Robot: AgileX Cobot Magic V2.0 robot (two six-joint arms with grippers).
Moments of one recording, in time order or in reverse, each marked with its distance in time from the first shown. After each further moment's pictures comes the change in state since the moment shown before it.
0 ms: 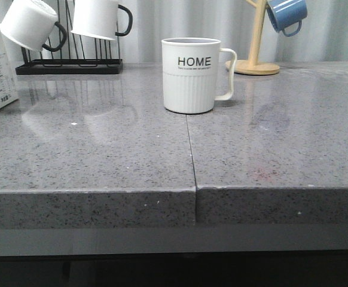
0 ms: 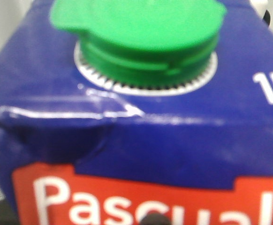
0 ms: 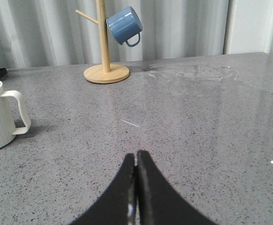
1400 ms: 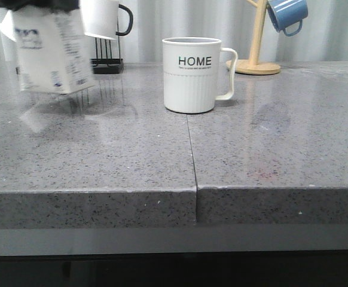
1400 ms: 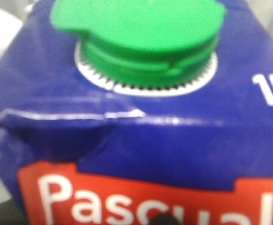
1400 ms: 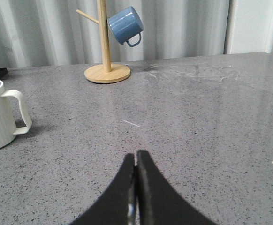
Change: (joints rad) left arm -0.323 -0.036 -0.180 -0.380 0.244 0.309; right arm 0.000 0.000 0.000 0.000 0.000 0.000
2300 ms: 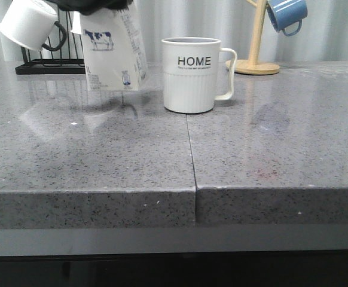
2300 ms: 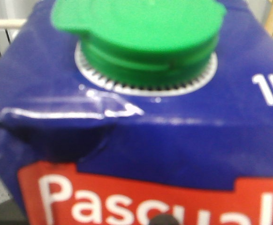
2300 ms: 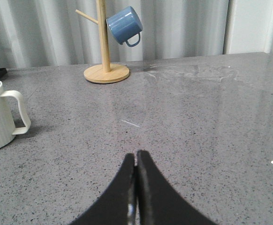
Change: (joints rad) left arm -0.290 0.160 -0.080 -0.546 -0.371 0.392; right arm 0.000 0.000 0.000 0.000 0.000 0.000
